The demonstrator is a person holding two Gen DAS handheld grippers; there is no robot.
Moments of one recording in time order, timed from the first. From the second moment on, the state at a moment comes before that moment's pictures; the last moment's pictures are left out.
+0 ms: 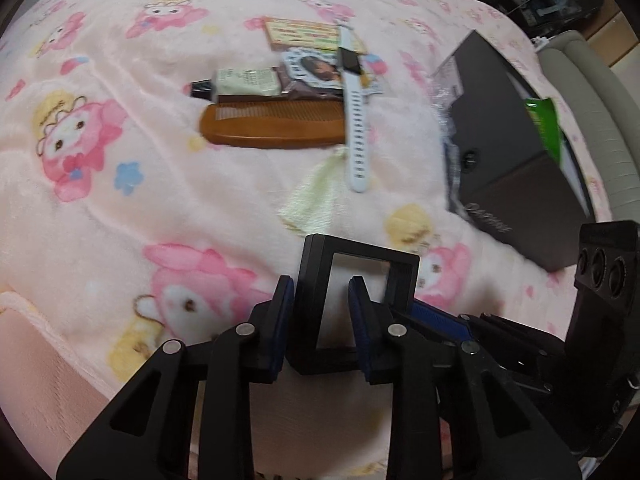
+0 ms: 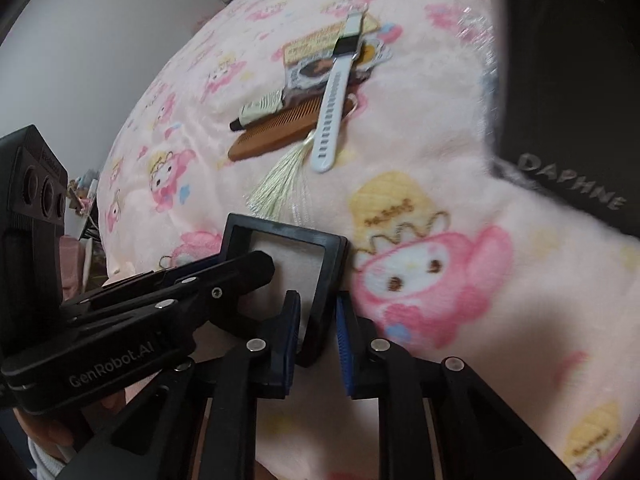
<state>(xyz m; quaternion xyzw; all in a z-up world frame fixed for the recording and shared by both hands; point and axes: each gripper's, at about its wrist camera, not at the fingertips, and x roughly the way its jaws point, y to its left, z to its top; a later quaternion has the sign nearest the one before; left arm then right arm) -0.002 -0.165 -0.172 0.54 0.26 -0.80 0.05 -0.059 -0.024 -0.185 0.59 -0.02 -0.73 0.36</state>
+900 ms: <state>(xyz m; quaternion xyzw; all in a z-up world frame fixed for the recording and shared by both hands) -0.071 -0.040 -0.056 0.47 0.16 -0.86 -0.10 -0.074 0.107 -0.068 0.46 -0.04 -0.84 0.28</state>
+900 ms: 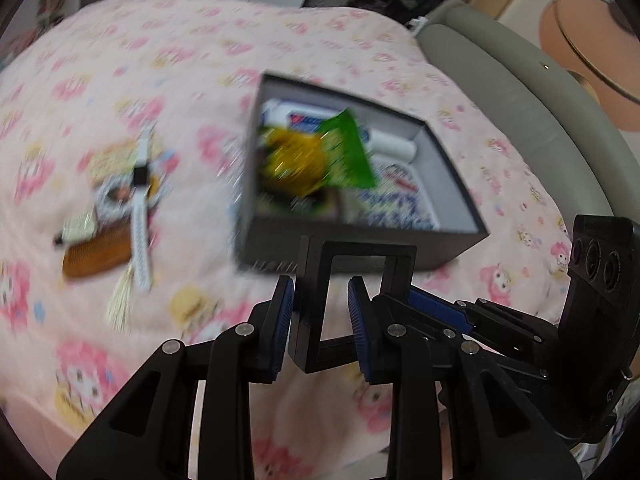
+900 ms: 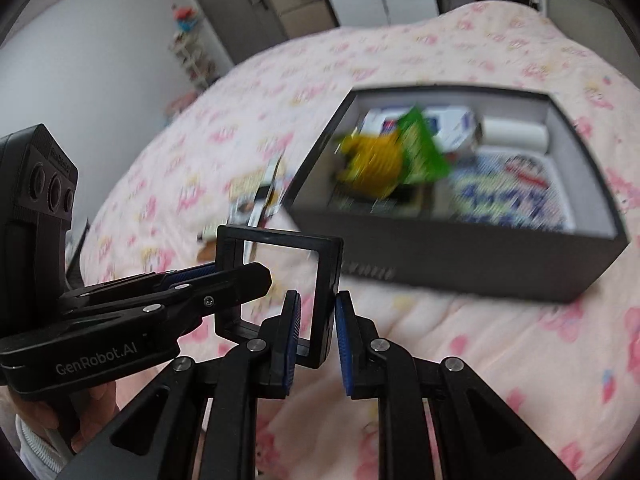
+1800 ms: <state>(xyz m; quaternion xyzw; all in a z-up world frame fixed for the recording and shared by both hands) -0.192 -0.021 -0.100 0.53 0.12 -0.84 -0.07 -0.190 0.105 -0.105 0.50 -0.03 -0.83 0.24</state>
